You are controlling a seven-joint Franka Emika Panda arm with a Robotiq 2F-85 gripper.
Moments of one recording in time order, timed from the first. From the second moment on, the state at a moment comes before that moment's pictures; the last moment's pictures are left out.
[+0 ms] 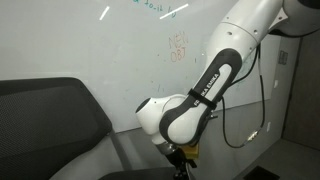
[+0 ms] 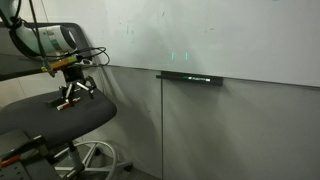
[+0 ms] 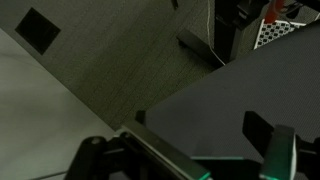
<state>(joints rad) 0.48 0.50 0.19 -2.09 -0.51 1.99 0.26</state>
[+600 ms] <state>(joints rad) 0.48 0.75 0.18 -1.75 -0.47 1.77 0.16</state>
